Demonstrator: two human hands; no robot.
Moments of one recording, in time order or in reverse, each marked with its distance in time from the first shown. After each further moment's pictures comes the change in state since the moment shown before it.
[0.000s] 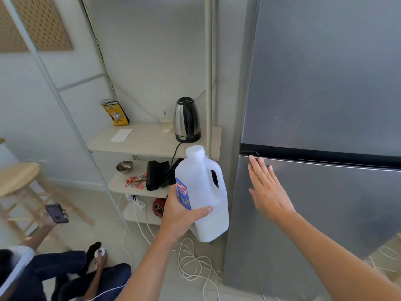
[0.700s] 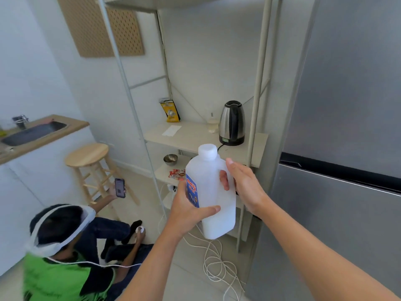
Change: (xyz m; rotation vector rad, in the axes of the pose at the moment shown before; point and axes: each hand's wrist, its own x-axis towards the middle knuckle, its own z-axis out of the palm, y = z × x) left_hand -0.027 0.013 -0.031 0.068 0.224 0.033; right_hand 0.064 -0.117 -0.085 1.627 -0.336 0.089
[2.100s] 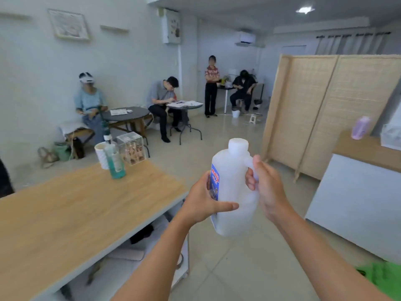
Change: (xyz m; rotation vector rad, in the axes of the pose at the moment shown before) left_hand -0.636 0.039 -0.418 0.252 1.568 -0.273; right_hand -0.378 -0.196 0.657 0.464 -1.463 -0.177
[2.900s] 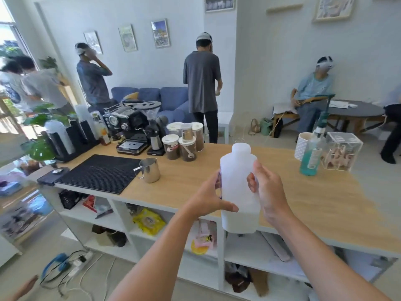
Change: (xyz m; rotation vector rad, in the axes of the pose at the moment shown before) left_hand -0.228 -0.039 -0.245 0.217 0.829 -0.441; right_hand -0.086 0.023 0.349 0.302 -1.033 0.117
